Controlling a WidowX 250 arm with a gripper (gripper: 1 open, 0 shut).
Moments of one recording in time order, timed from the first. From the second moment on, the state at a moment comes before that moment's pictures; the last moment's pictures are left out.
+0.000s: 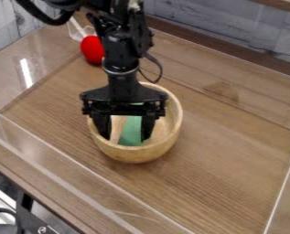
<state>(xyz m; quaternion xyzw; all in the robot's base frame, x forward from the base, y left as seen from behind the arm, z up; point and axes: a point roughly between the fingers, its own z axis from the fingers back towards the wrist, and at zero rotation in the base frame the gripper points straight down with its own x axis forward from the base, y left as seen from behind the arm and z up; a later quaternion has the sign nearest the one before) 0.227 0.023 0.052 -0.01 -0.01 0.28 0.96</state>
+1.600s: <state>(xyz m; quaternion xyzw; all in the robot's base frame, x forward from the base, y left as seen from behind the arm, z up) 0.238 0.020 0.039 -0.01 0.01 0.30 0.95</state>
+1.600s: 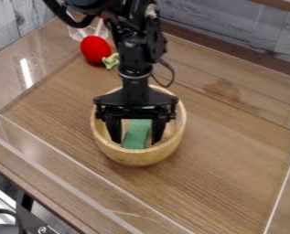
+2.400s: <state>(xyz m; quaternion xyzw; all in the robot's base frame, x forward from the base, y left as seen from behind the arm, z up) 0.241 0.029 0.052 -0.02 -0.01 0.35 0.94</state>
